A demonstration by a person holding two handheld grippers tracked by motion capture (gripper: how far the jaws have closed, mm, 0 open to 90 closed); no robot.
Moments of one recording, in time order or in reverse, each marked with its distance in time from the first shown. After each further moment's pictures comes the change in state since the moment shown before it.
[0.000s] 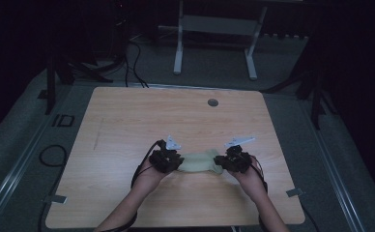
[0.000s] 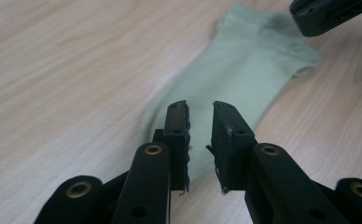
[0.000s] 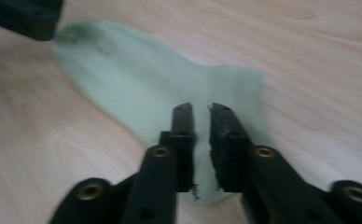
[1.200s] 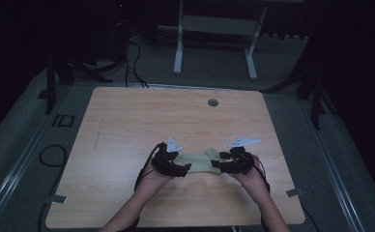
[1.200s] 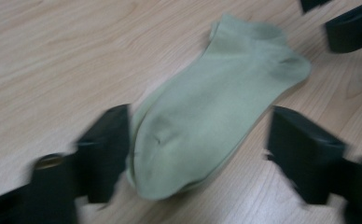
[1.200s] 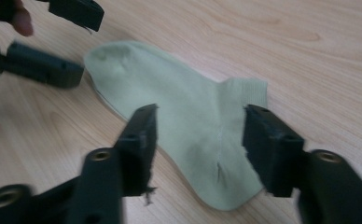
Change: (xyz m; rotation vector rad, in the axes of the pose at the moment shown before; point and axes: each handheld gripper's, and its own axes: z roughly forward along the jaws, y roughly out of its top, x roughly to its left) left arm -0.005 -0.009 0.001 -0.078 -0.003 -0.066; right arm -0.002 -0.001 -0.015 -0.085 0.051 0.006
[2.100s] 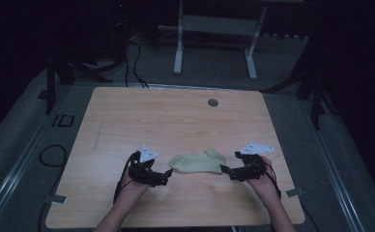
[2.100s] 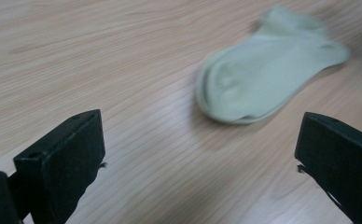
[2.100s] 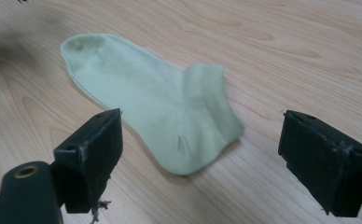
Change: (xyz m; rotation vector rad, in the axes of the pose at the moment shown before) left arm 0.028 -0.053 -0.044 -0.096 0.115 -0.092; right arm -0.017 -0.031 -0.021 -0.096 -0.076 -0.046
